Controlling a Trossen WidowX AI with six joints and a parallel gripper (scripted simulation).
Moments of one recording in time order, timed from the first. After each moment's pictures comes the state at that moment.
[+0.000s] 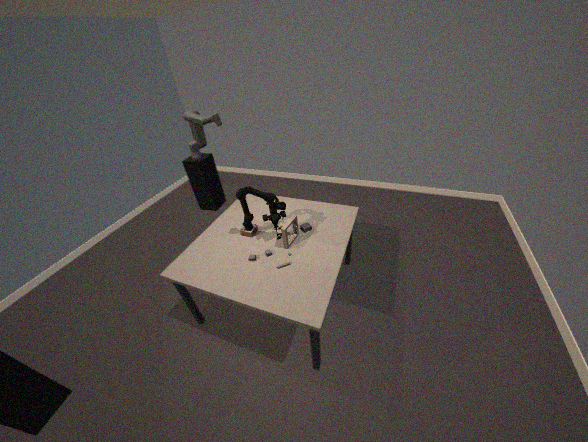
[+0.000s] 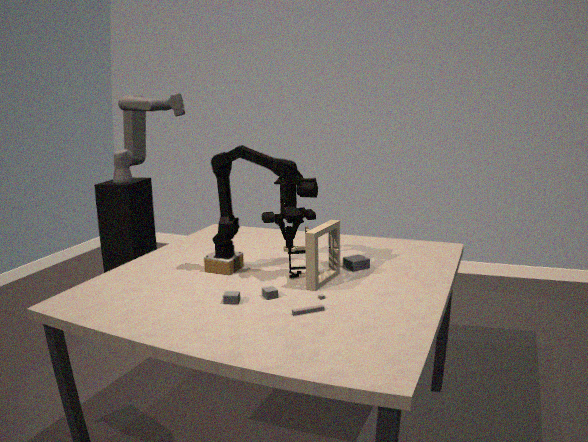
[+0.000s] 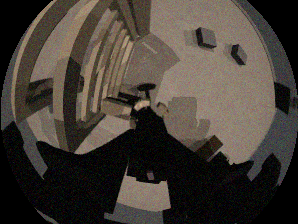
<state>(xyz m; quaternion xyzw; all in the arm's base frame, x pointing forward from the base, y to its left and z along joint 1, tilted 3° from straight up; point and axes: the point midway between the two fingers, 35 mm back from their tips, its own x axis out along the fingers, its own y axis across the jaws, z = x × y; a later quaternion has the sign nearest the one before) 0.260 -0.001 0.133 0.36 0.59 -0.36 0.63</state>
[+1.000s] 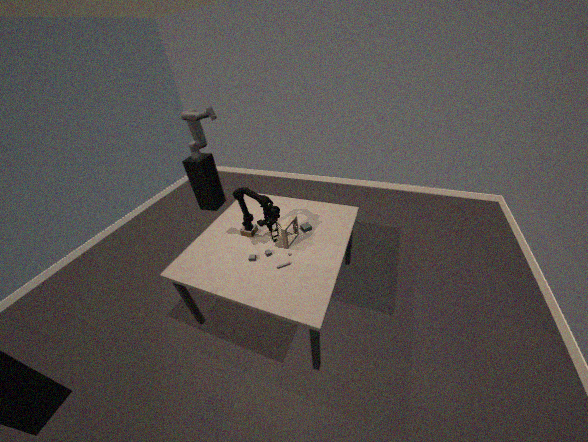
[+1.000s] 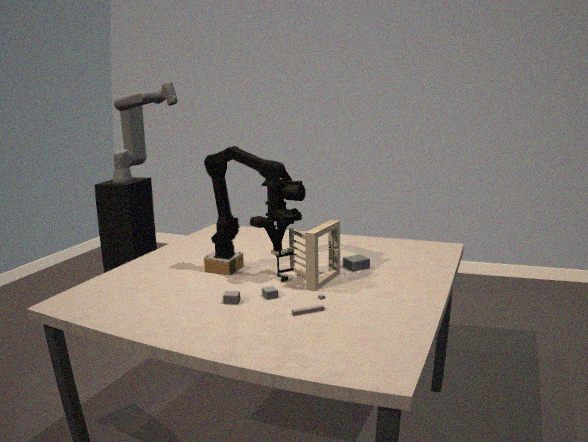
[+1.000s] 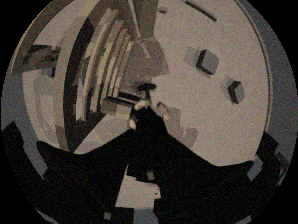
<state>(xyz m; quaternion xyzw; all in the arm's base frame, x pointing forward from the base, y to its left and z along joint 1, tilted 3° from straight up) 0.230 -0.049 0.132 0.21 0.65 -0.23 0.69</state>
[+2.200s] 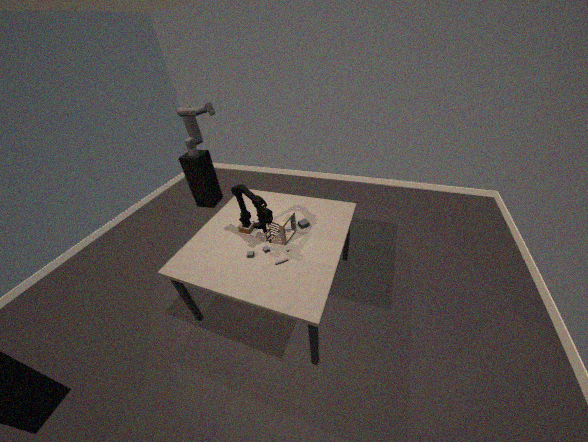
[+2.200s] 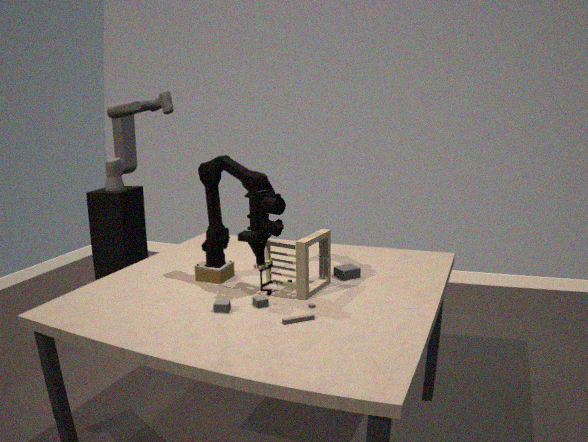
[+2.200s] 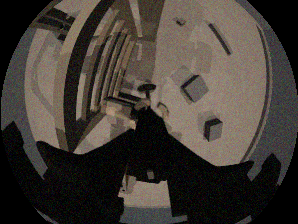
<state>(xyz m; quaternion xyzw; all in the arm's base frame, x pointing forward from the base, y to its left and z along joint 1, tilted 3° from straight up) 0.221 -0.112 0.134 0.04 0.68 -0.07 0.73</state>
